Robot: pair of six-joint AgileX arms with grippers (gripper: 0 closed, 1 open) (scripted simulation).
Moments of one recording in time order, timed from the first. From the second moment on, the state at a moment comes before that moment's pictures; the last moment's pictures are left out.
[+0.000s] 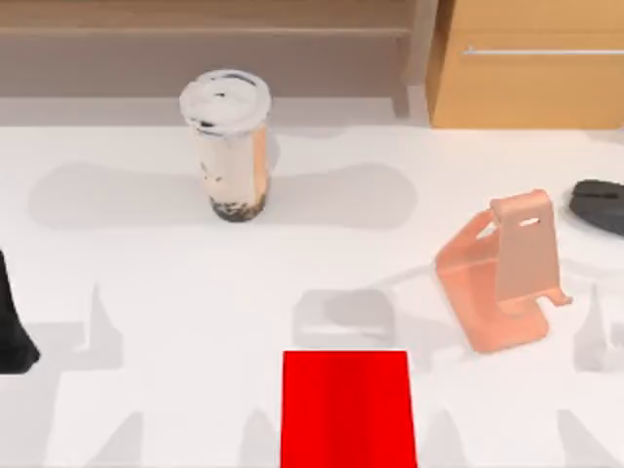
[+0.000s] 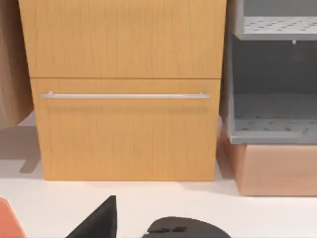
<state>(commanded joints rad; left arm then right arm) 0.00 0.00 0.00 0.00 0.00 0.00 0.00 0.00 0.00 0.00 0.00 0.00</state>
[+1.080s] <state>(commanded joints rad) 0.00 0.00 0.00 0.00 0.00 0.00 0.00 1.21 1.06 -0.68 0.00 -0.62</state>
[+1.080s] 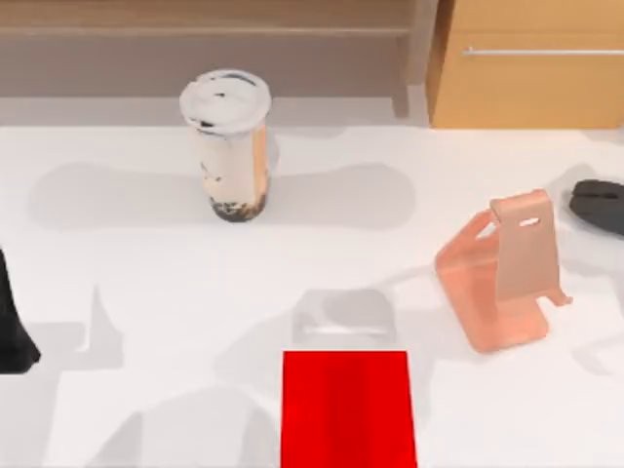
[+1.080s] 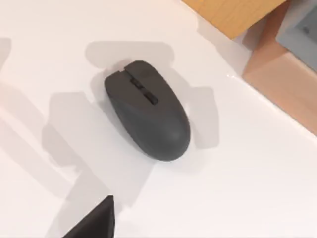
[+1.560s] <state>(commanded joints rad) 0.00 0.00 0.00 0.00 0.00 0.00 -0.01 1.93 1.70 -1.10 0.00 -1.00</state>
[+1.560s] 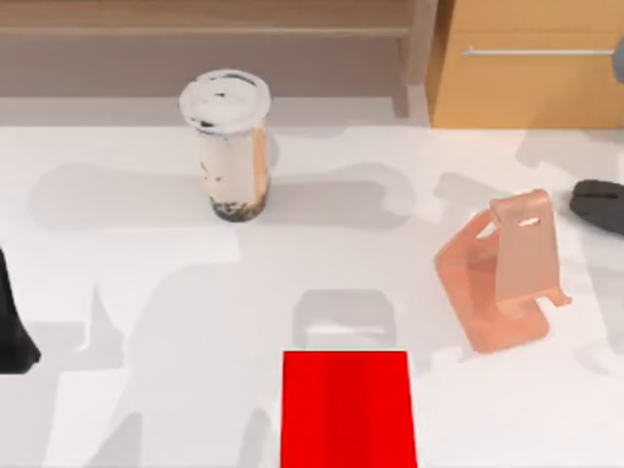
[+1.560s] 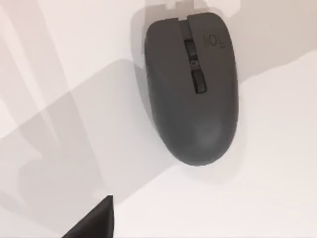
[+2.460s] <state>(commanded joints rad) 0.00 0.00 0.00 0.00 0.00 0.00 -0.01 2.29 2.00 -1.29 0.00 -1.18</state>
